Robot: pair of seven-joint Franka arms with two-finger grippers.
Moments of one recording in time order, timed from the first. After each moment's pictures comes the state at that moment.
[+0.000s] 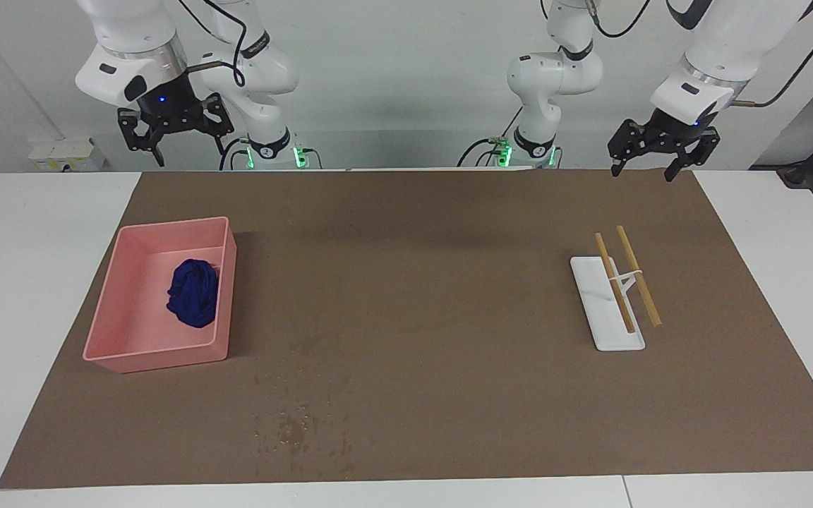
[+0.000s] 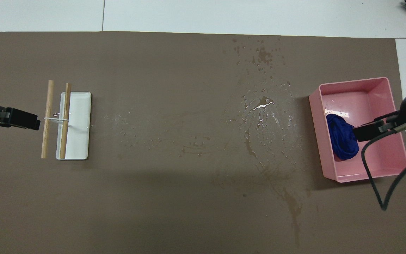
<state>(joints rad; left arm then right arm) -0.03 -0.05 -0.06 -1.57 -0.03 1.50 0.09 -0.03 -0.07 0.14 -1.58 -0.02 1.52 -0.24</state>
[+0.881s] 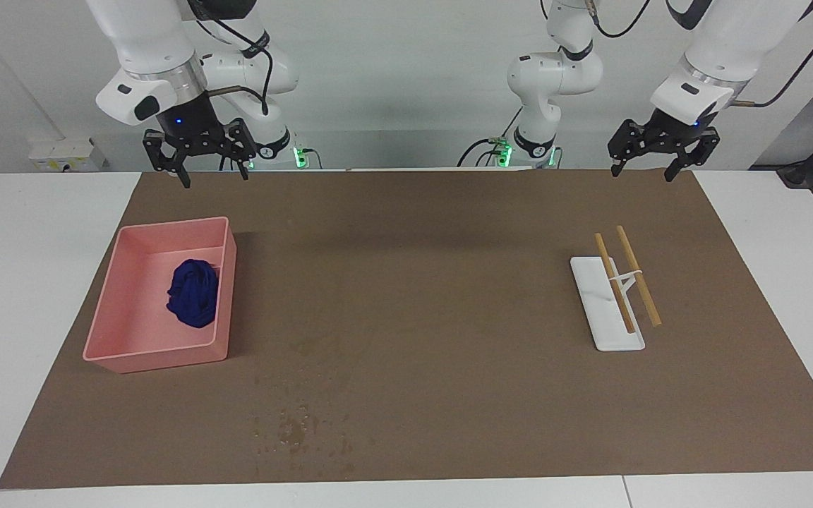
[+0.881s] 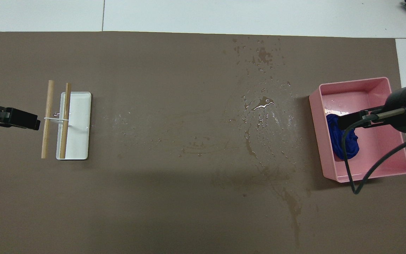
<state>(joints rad) -0.03 -0.05 -0.06 -1.57 -0.03 1.50 0.09 0.01 -0.06 0.10 -1.61 0.02 1.58 -0.03</state>
